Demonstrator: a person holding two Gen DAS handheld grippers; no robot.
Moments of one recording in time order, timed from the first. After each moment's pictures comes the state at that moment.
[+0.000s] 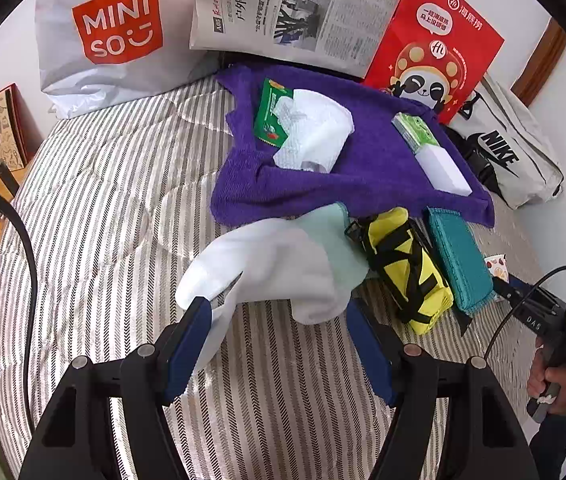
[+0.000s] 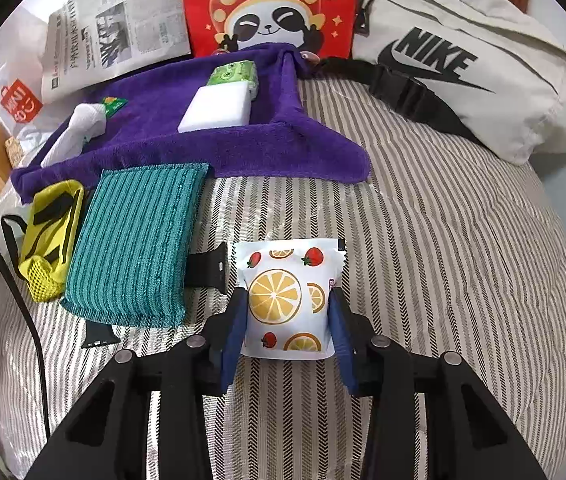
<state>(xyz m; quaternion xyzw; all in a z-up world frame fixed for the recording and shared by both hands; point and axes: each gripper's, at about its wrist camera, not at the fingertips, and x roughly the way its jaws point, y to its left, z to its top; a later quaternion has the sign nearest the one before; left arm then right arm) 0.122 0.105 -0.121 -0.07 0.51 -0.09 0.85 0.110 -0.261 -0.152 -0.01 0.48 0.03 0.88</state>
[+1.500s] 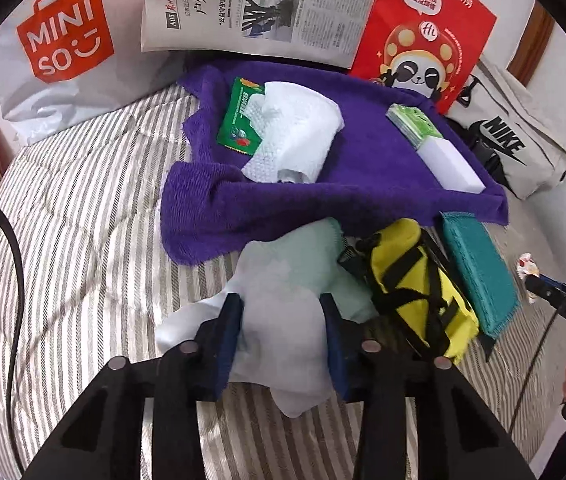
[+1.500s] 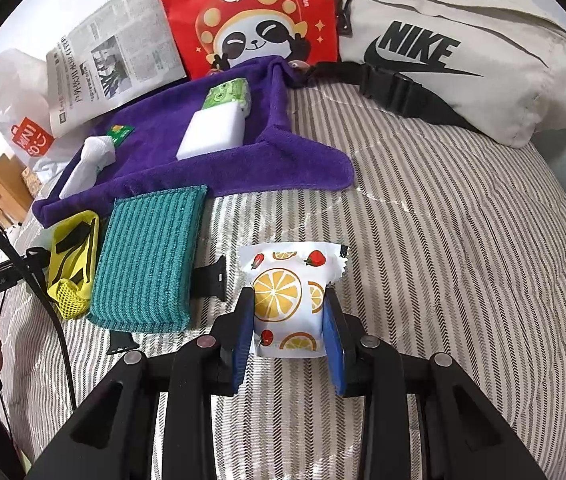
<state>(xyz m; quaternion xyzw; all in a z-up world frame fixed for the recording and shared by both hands) 0.148 0.079 -0.146 -0.04 0.49 -0.11 0.87 0.108 -0.280 -0.140 0.05 0.48 0.06 0.87</state>
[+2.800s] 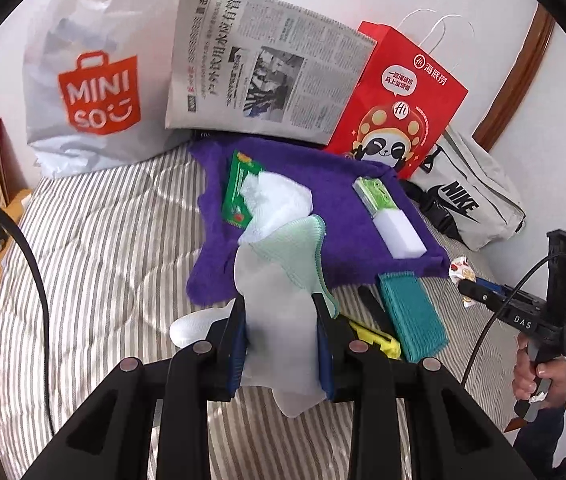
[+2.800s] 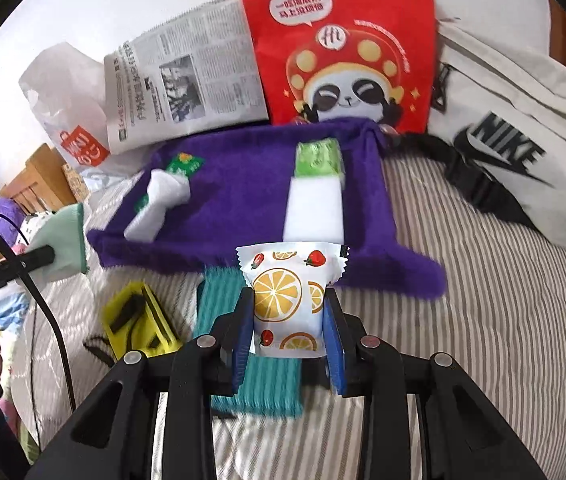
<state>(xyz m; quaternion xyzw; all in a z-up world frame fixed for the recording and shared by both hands) 0.134 0.107 -0.068 -0.10 0.43 -0.14 0.89 0.151 -0.215 -0.084 0.02 0.44 0.14 0.89</state>
